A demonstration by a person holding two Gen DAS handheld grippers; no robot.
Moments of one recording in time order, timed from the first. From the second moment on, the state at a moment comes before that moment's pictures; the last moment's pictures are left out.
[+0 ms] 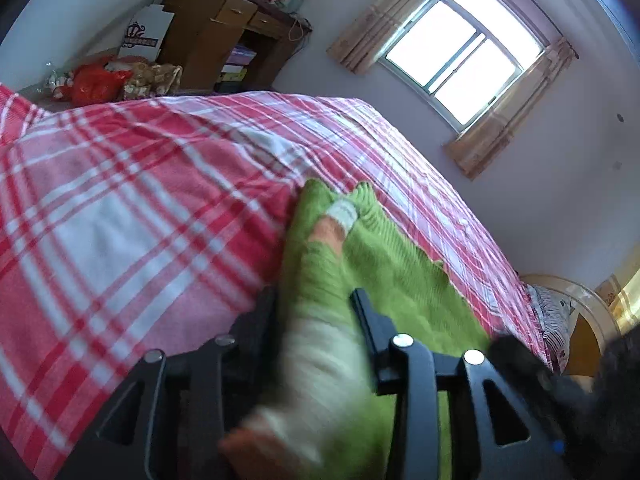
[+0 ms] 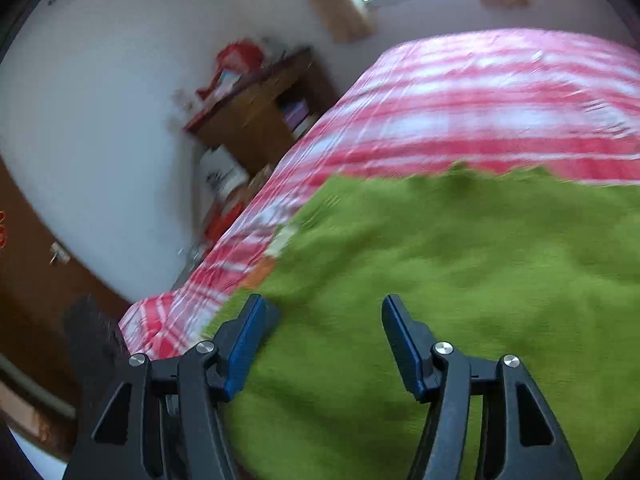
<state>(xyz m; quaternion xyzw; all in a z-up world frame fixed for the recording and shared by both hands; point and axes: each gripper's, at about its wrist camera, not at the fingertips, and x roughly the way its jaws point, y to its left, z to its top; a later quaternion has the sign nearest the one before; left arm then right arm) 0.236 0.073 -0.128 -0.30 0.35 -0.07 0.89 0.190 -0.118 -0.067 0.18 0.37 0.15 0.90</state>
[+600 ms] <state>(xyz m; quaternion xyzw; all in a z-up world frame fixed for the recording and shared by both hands) 0.195 -0.010 -0.067 -0.07 0.29 -0.14 0.95 0.161 -0.158 -0.110 0.21 0.39 0.12 0.89</state>
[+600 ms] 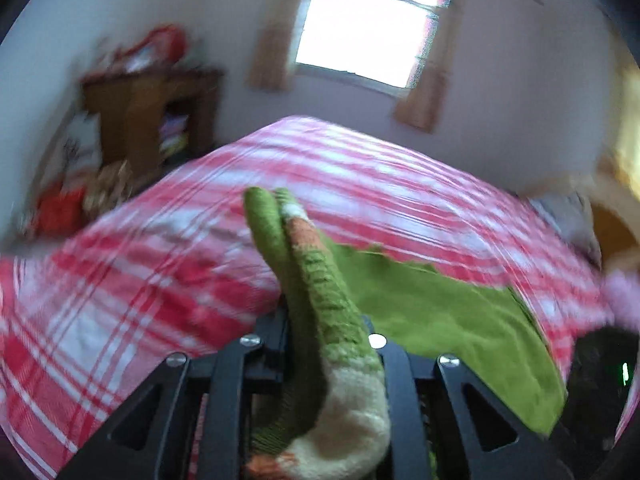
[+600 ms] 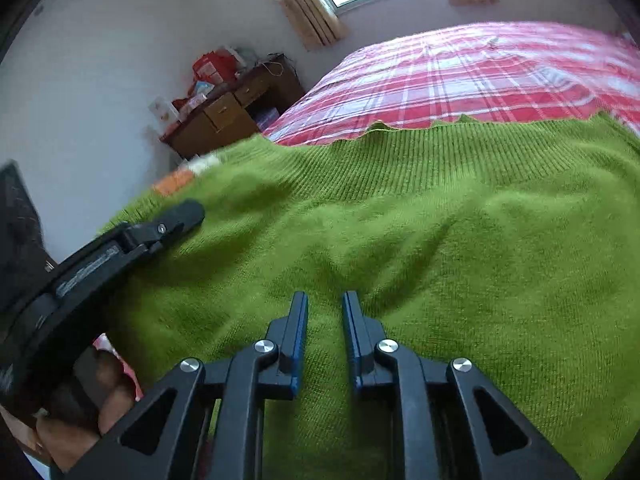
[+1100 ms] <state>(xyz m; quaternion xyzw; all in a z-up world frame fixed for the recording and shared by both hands) 0.189 -0.053 -0.098 -0.01 0.33 -0.19 0.92 0.143 -0.232 -0.117 0.33 0.36 0.14 0.86</state>
